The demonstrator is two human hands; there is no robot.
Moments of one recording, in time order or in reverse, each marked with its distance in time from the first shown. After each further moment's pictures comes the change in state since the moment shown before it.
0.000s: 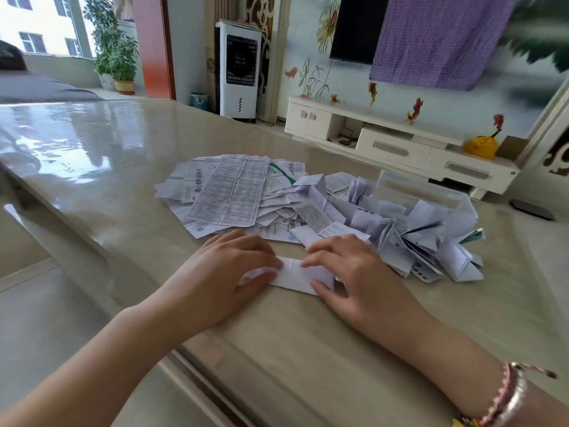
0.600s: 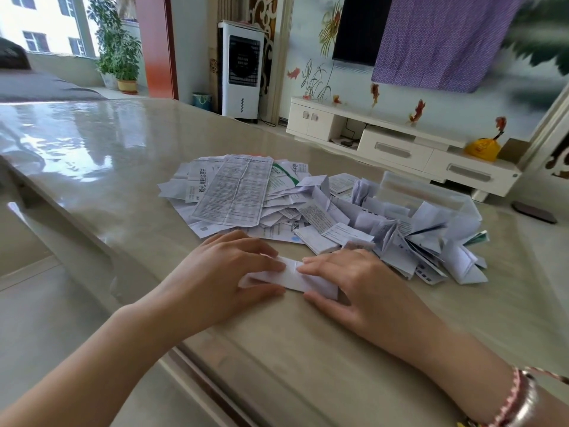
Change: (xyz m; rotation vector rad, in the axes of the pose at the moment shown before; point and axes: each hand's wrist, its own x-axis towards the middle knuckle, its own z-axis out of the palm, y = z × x) left_hand -0.003 0.000 -0.008 0.065 -0.022 0.019; right_hand 0.000 -0.004 -0.002 -0.075 -0.053 -0.115
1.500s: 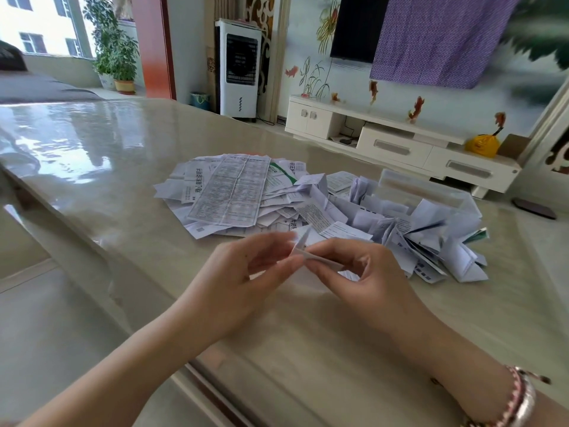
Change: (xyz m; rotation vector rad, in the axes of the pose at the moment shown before) left_hand 0.007 0.044 0.002 -0.878 0.144 -0.344; right_hand 0.010 -0.014 -0.007 0.760 0.187 0.272
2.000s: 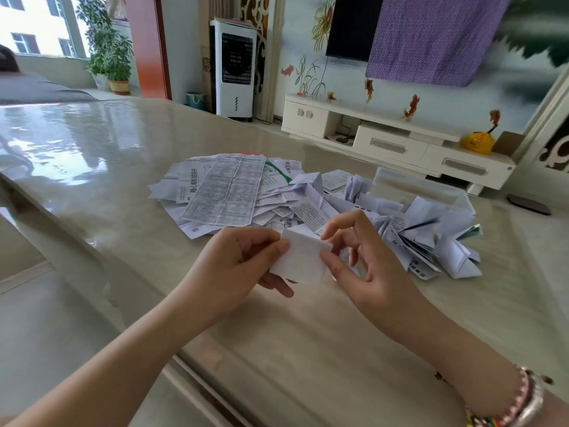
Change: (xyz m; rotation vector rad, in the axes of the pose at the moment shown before) left_hand 0.012 0.011 0.000 -0.099 0.010 -0.142; right_hand -0.007 -0.002 -0.013 -0.088 0.018 -0.049
